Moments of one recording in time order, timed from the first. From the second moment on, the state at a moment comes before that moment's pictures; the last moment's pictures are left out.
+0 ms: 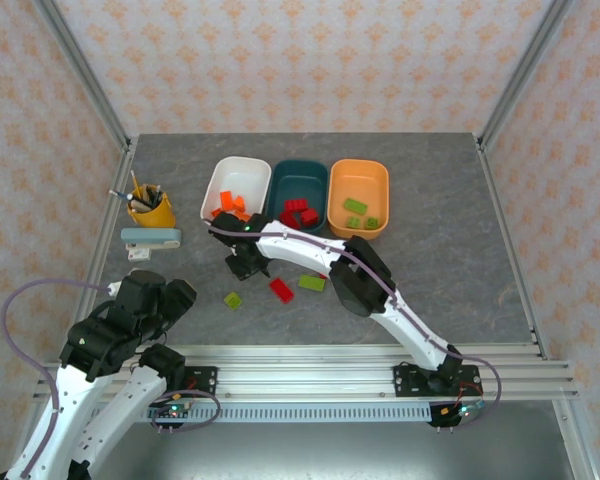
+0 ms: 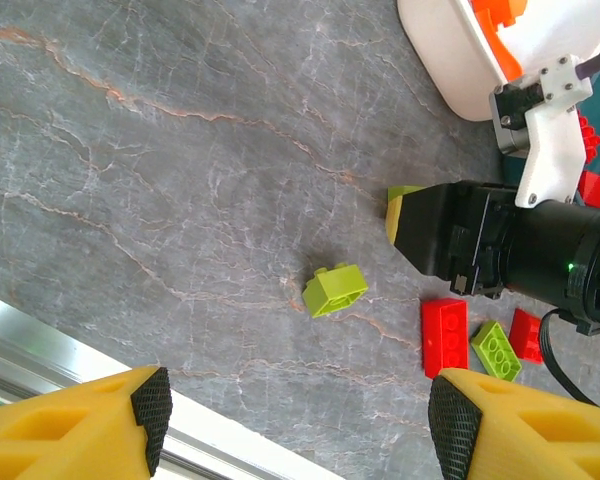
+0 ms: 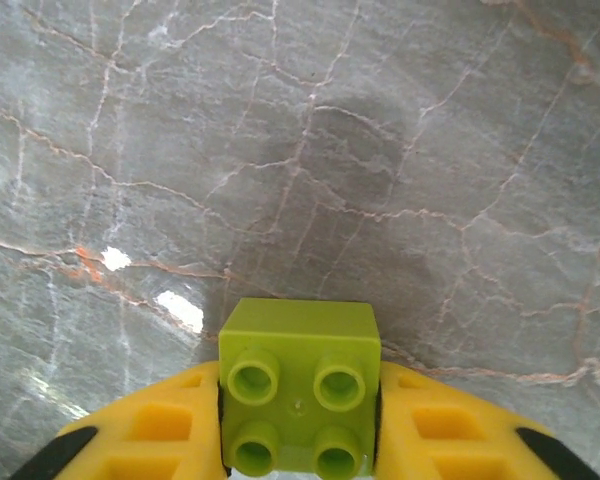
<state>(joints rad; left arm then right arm) -0.35 0.44 0.80 -1.30 -0.14 -1.13 1.02 2.44 2.14 -1.00 0.03 0.35</state>
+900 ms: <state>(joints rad) -0.61 1.12 1.08 -0.76 0.01 -0.91 0.41 1.92 1.74 -0.97 0.20 0.46</state>
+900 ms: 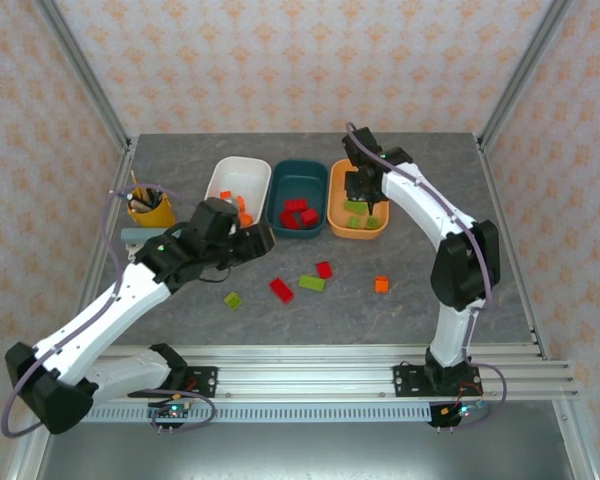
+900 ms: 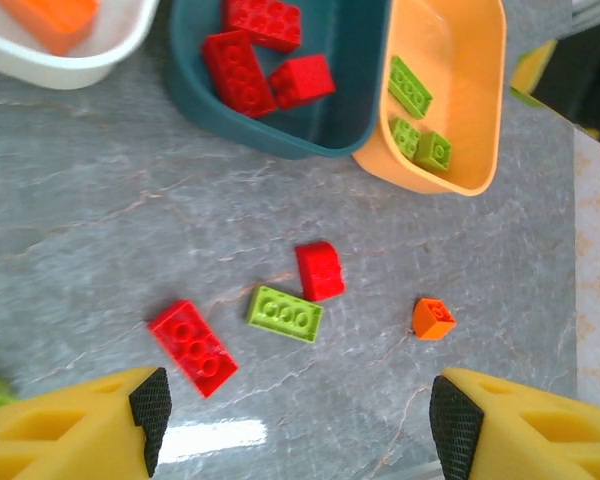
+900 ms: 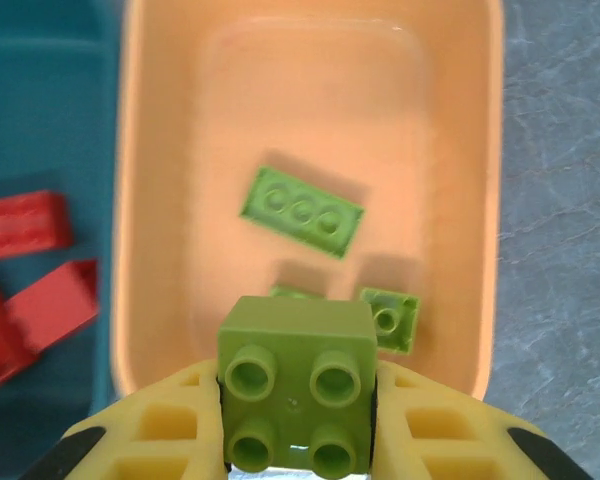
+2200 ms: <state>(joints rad) -0.86 1.81 1.56 -0.75 0.03 -0.90 0.31 1.31 1.48 -1.04 0.11 0.64</state>
